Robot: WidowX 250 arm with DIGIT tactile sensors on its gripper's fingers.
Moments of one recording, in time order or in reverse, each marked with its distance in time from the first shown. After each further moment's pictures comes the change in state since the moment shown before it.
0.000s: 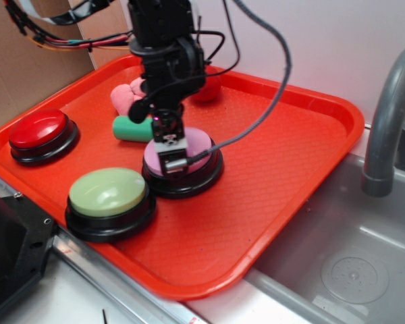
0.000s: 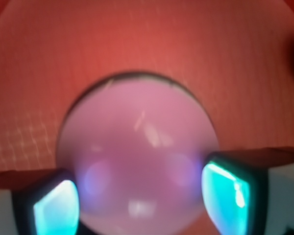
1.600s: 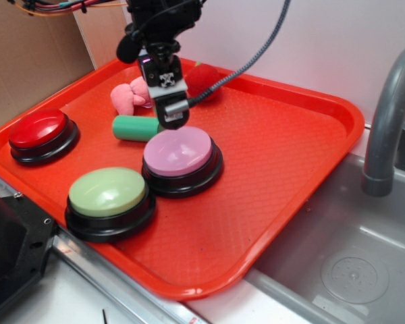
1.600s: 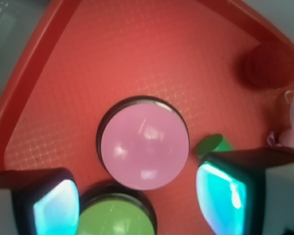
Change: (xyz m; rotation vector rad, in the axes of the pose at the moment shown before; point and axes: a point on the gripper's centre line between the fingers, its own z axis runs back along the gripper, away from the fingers) arm -0.006 -0.003 0.062 0.000 0.001 0.136
